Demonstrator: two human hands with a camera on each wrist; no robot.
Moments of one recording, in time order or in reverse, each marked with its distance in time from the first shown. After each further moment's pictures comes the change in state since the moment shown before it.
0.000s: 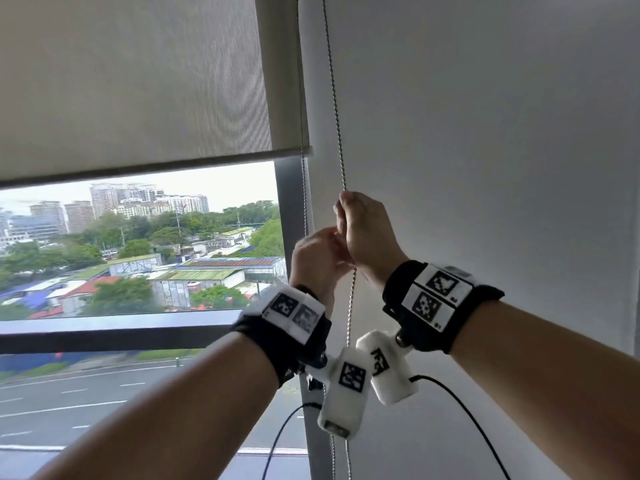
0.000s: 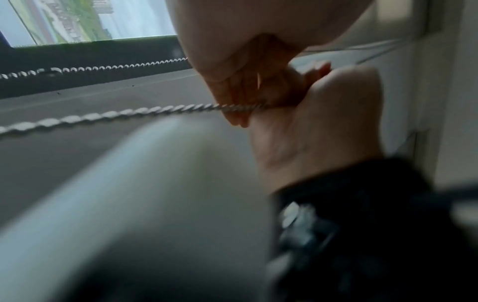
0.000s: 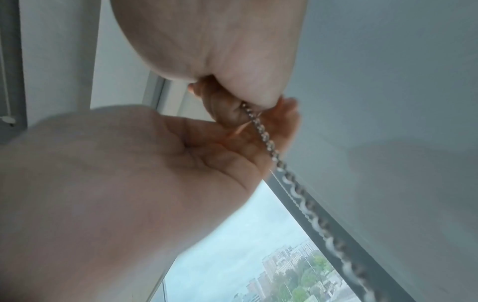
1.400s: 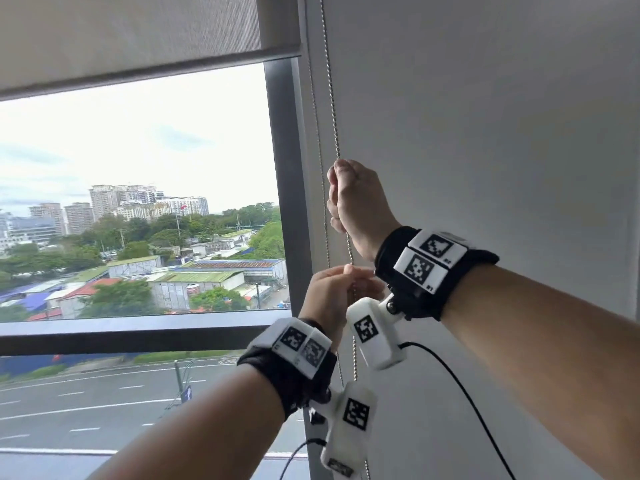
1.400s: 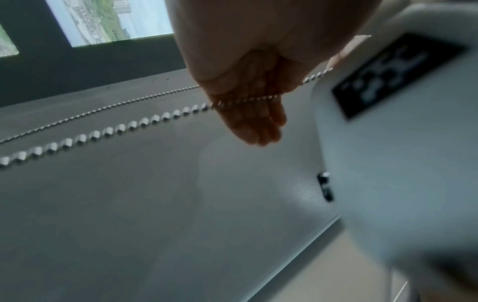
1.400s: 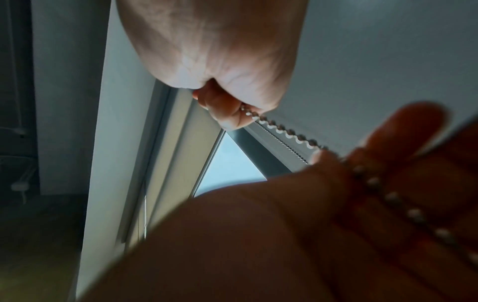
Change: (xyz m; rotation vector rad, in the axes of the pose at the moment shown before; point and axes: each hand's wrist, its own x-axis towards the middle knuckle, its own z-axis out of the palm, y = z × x) left_hand -0.023 -0.028 -0.009 0.124 -0.120 -0.146; right_hand 0.030 -0.028 0.008 0.029 -0.008 -0.019
